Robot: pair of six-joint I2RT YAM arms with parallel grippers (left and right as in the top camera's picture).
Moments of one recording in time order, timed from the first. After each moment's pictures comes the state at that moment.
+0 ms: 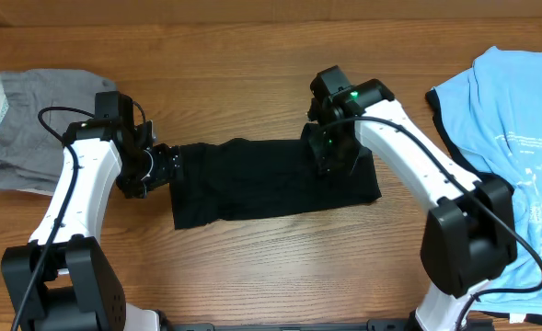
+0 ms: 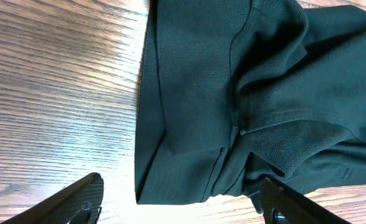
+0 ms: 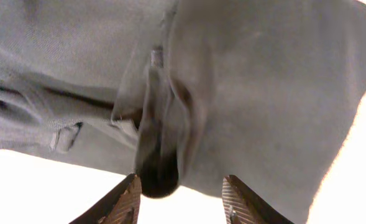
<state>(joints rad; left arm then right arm) 0.11 1.66 1.19 -1.01 0.24 -0.20 0.43 1.92 1.57 -1.17 -0.08 0.13</state>
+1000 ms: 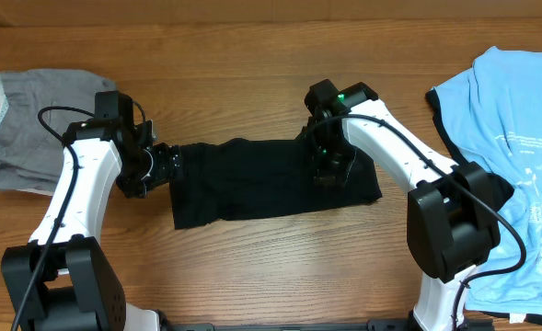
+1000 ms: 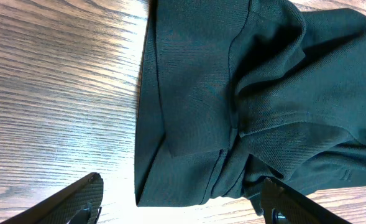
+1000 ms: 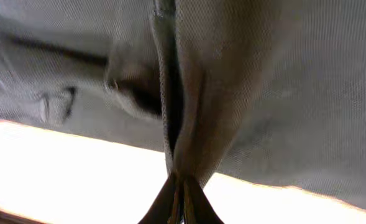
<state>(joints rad) 0.11 1.66 1.19 -1.00 0.24 -0.20 0.45 2.02 1.57 -1.29 -0.19 0.17</state>
